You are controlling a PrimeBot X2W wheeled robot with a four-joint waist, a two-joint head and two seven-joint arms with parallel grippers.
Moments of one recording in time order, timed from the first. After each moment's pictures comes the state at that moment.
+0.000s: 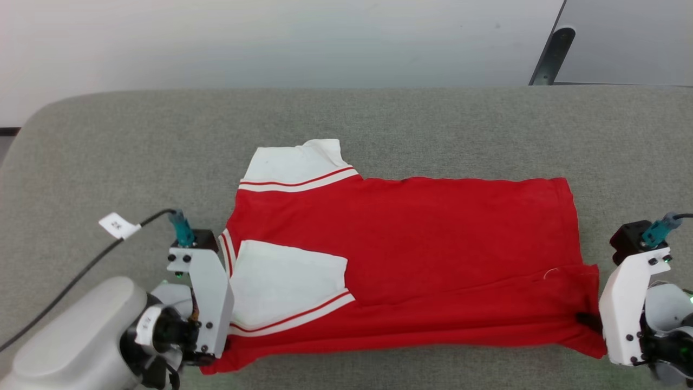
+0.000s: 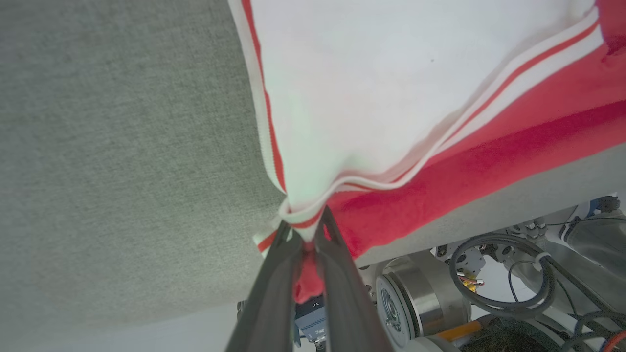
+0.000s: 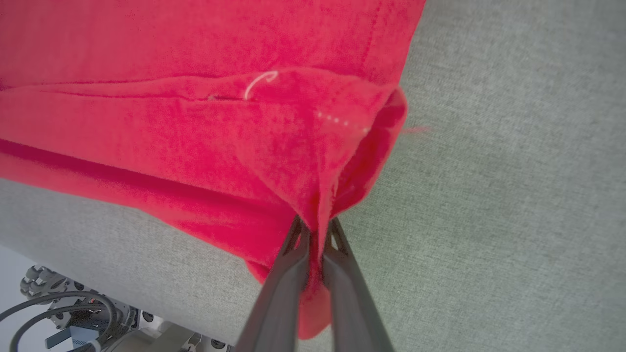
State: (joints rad) left arm -0.63 0.73 -0.85 0.15 -1.15 0.32 1.05; right arm -0.27 -0.43 0.13 0.09 0.59 0.13 1.09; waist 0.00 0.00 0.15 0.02
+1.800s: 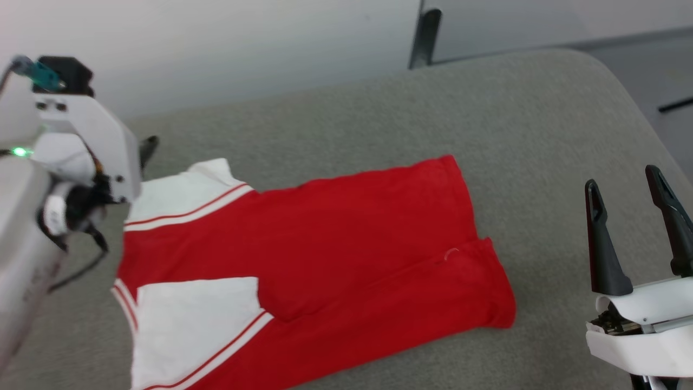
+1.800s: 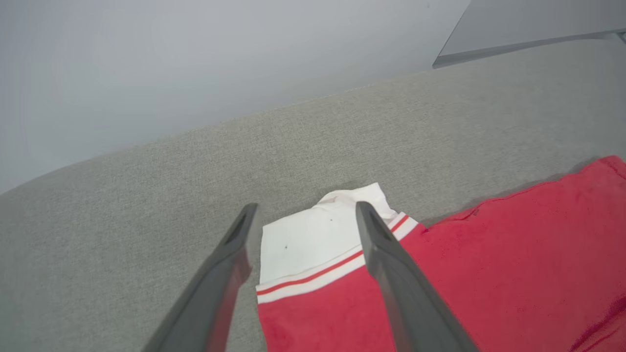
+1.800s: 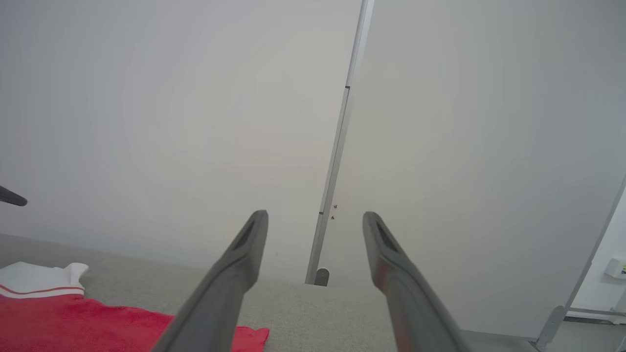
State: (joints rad) left arm -0.92 0.70 -0.68 0.48 -0.94 0.13 0.52; right arm -0.07 -0.16 0.01 -0.32 0.07 0.13 -0.19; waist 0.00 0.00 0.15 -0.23
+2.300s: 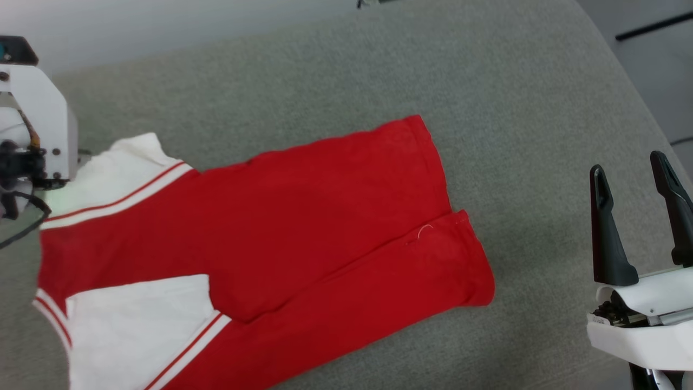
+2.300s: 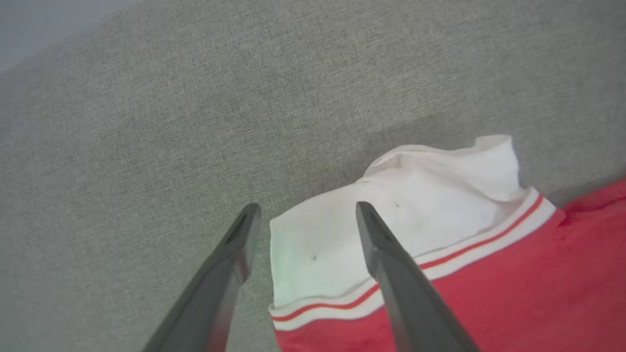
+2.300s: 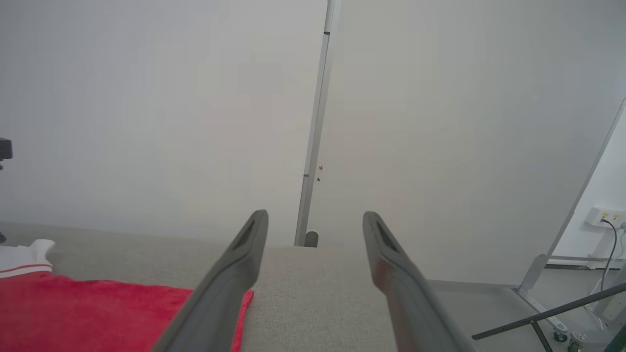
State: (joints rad) left arm -1.14 0.73 -0.77 0.77 -0.92 0.03 0.85; right arm -0.10 -0.15 0.02 -0.35 0.15 0.13 -0.17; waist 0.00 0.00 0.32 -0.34
